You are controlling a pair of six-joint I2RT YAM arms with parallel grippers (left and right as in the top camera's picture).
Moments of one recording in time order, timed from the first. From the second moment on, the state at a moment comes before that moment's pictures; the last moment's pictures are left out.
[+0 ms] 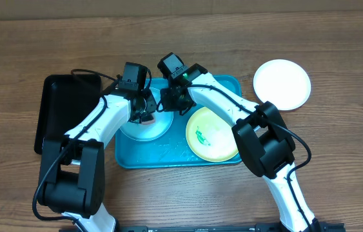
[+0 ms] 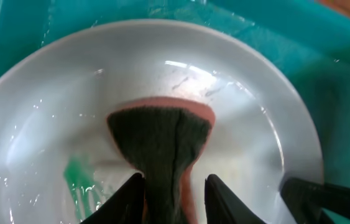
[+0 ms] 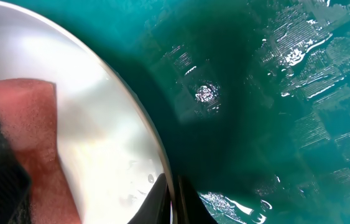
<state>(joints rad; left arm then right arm) -0.22 1.83 1.14 -0.51 -0.02 -0.60 0.65 2.36 1.89 -0.83 -0.16 0.48</state>
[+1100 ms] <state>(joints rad) -0.22 1.86 1.14 -0.52 -0.03 -0.54 0.65 2.36 1.89 -0.83 -0.16 0.48</state>
